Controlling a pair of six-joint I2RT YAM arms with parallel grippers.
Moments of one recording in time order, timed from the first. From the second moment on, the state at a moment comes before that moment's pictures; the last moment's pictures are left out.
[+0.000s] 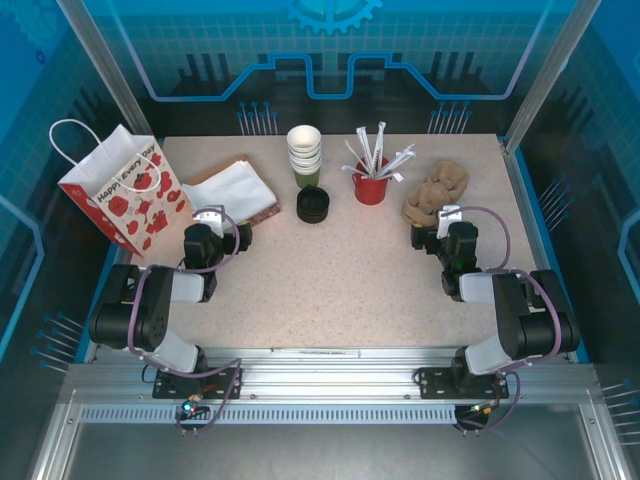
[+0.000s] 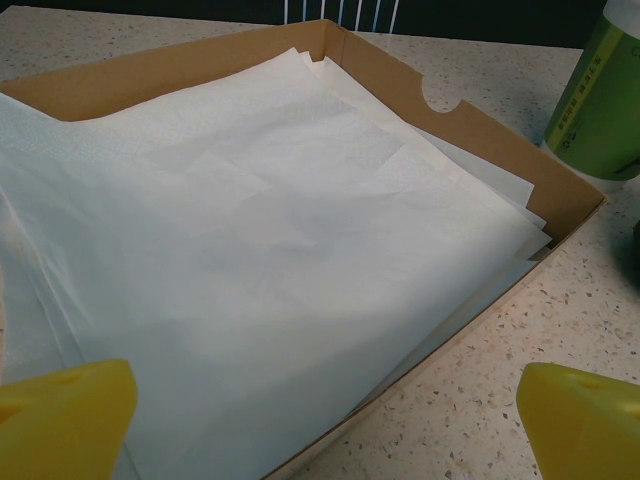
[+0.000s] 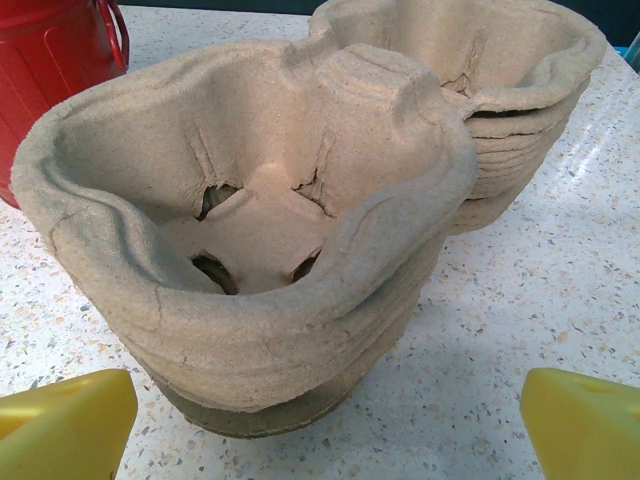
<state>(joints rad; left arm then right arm) -0.01 1.55 0.38 0.79 0.01 -0.11 0.06 1.49 0.40 0.66 0.08 -0.02</state>
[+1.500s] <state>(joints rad) -0.29 1.28 0.96 -0.20 0.07 -0.38 0.54 1.04 0.91 -0.22 0.17 0.14</state>
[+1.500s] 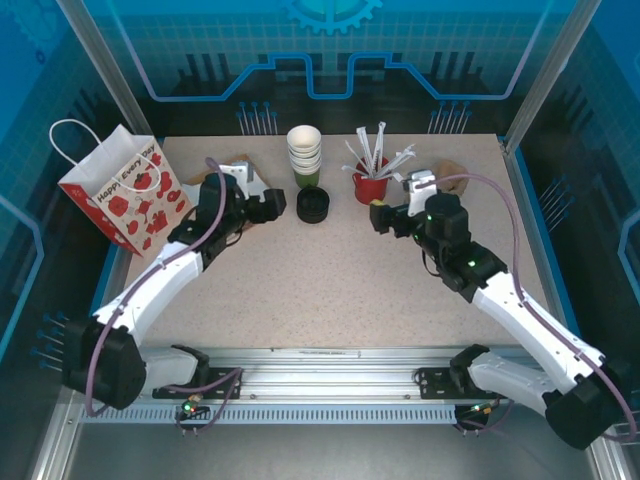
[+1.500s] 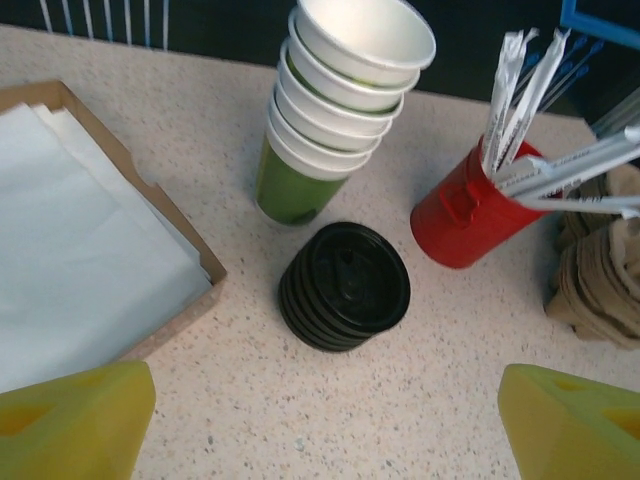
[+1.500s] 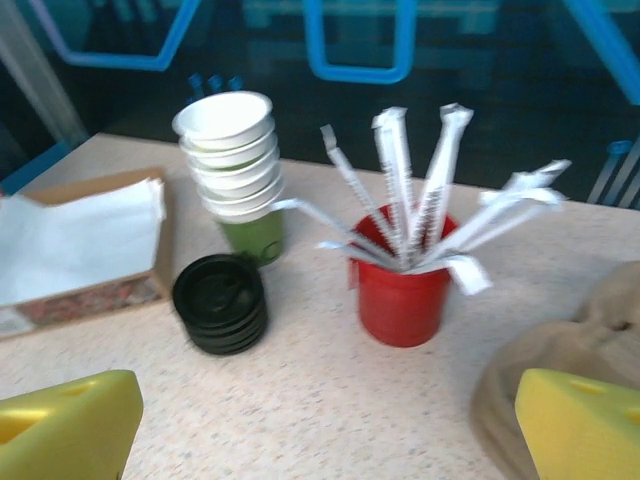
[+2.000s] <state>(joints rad) -0.35 1.68 1.38 -0.35 0.12 -0.37 0.64 1.26 1.12 -0.41 0.10 0.09</state>
